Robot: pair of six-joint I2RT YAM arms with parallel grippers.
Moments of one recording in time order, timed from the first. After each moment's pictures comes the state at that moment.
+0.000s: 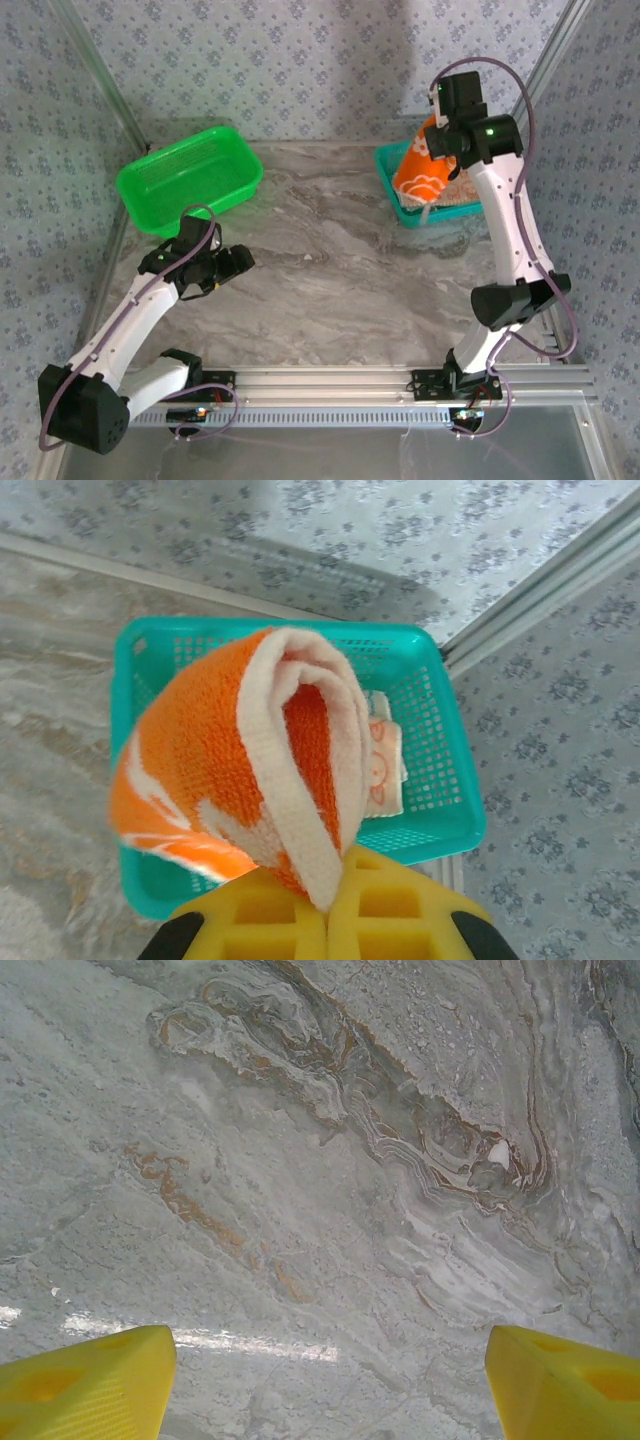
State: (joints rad) left arm -0.32 1.03 0.81 -0.82 0.15 -0.77; right arm 0.23 1.72 2.19 -1.21 0.38 -0.14
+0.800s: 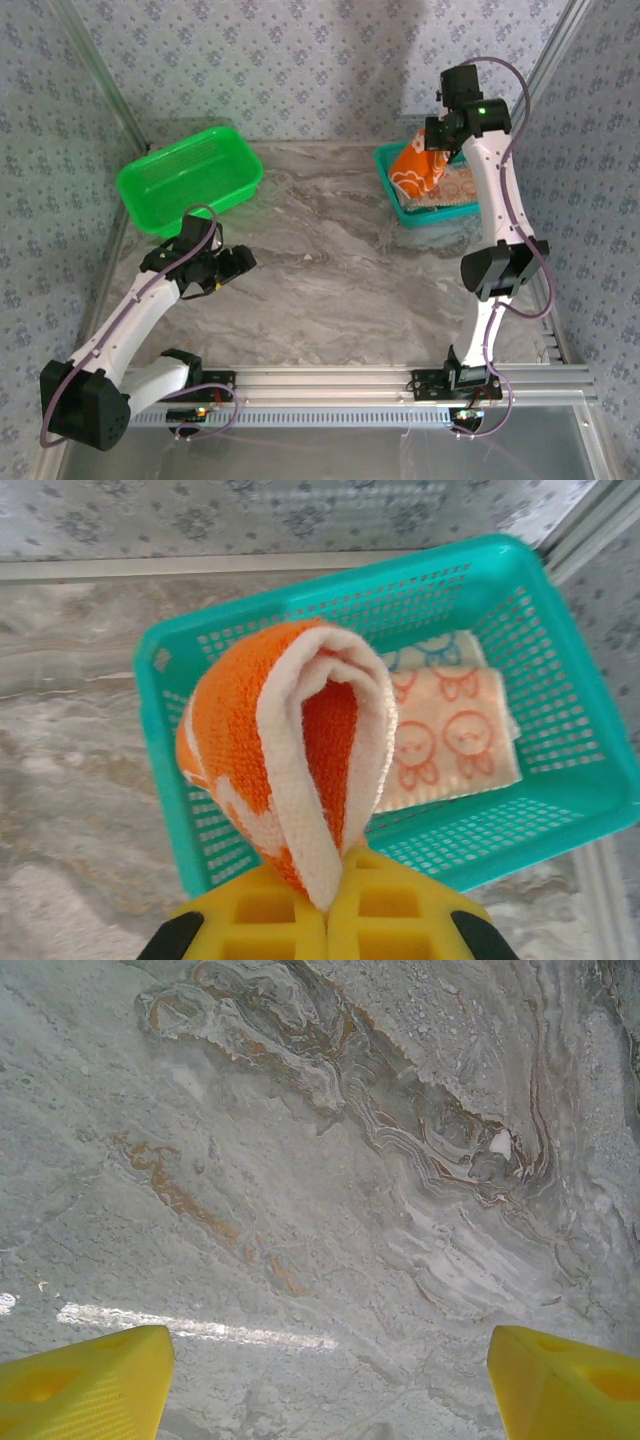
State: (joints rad) left arm -0.32 1.04 0.81 -0.82 0.17 -0.77; right arm 0.14 1.94 2.33 -1.27 0.17 0.12
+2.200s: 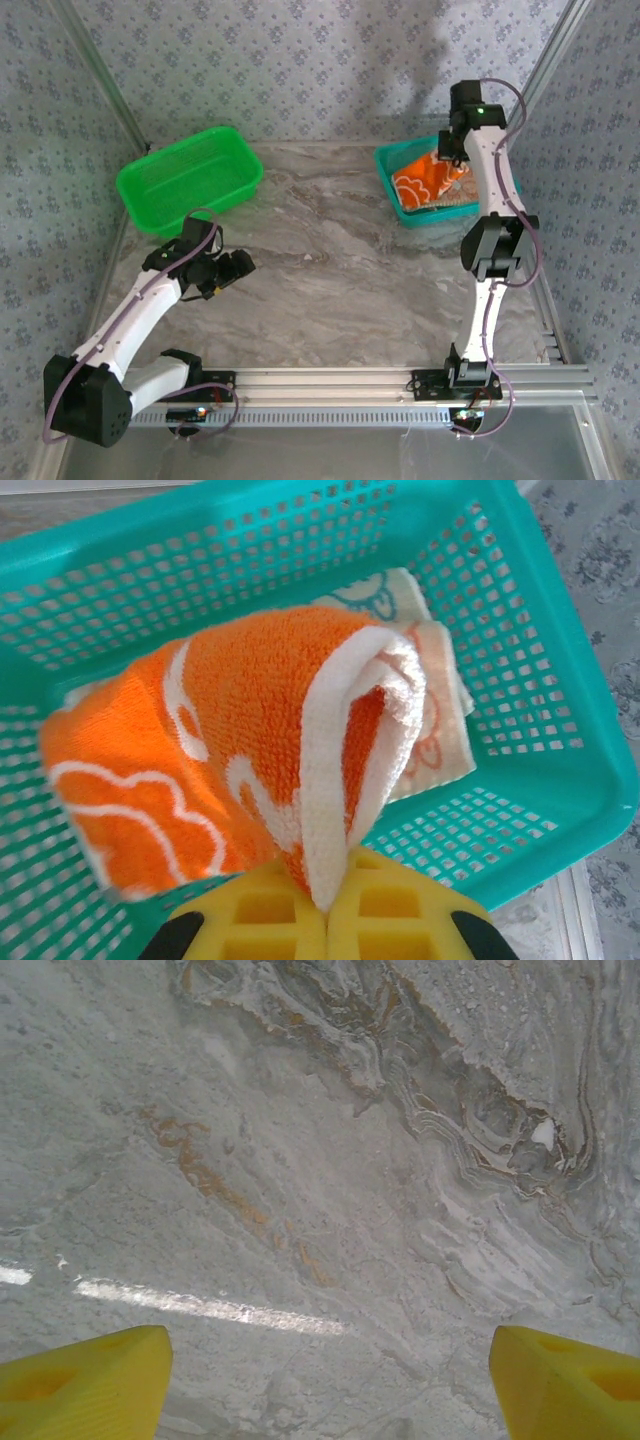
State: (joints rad) left arm -0.30 1.06 0.79 -0.84 0.17 -0.77; right arm 0.00 2.14 2.31 -1.21 0.24 0.06
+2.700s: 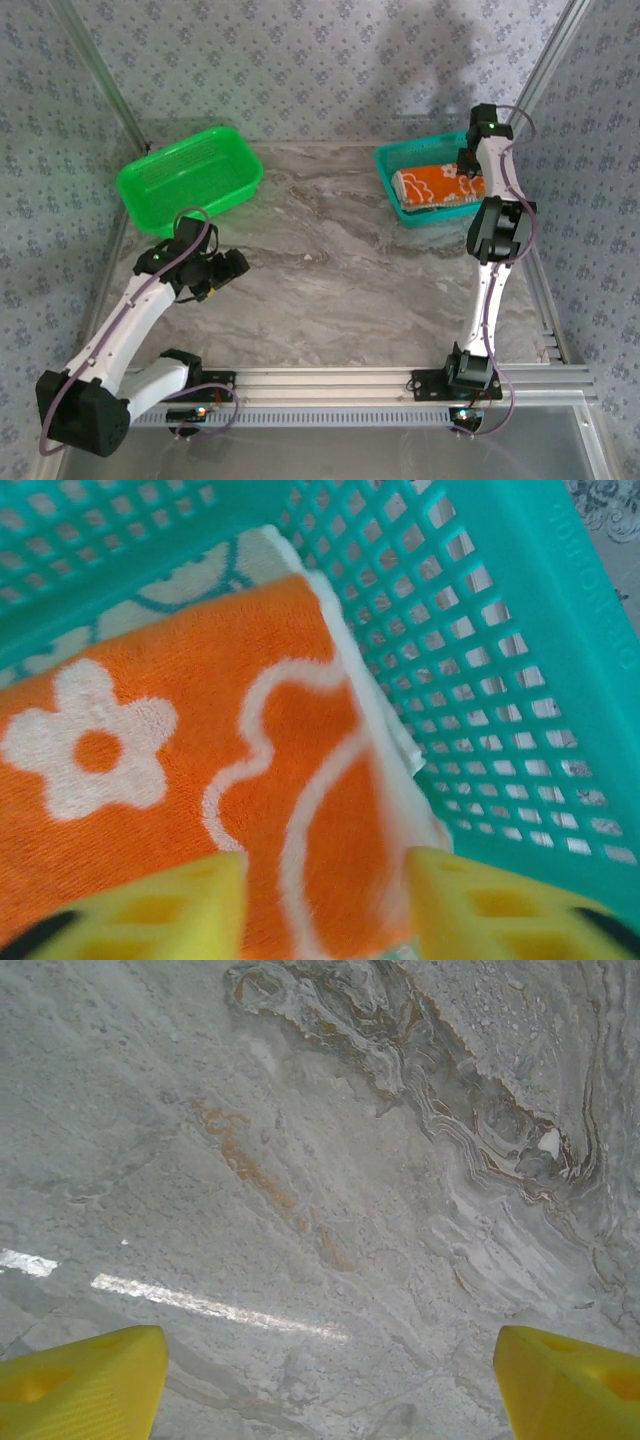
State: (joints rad) left arm -0.30 1.01 0.84 -0.95 0.12 -0.80; right arm -0.15 2.40 2.33 -1.06 0.26 0.05
